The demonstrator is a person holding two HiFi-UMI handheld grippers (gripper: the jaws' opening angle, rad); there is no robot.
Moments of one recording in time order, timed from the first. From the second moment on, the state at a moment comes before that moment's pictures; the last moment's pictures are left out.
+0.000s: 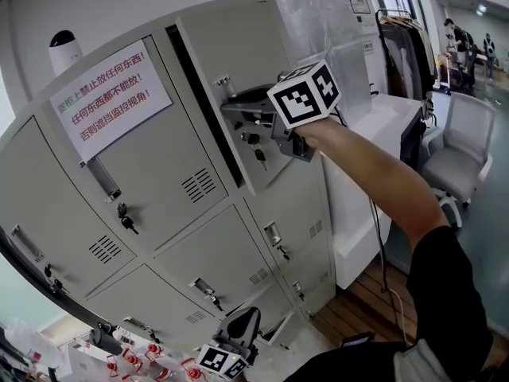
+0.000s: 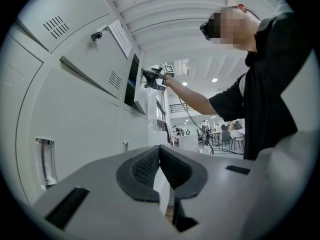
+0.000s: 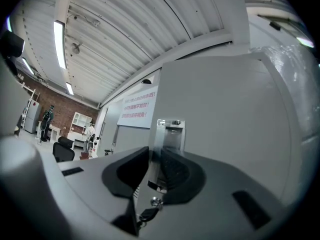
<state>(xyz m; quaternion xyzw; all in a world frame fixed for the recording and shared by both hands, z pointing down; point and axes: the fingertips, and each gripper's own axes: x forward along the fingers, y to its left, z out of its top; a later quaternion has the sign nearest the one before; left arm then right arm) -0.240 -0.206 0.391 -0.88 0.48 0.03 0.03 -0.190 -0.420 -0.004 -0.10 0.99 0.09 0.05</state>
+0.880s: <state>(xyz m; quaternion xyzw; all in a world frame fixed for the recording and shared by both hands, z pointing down) -0.182 -0.227 0.390 -0.89 0.45 0.02 0.03 -0.118 -0.391 -0.002 -0.01 1.00 0.06 0.06</state>
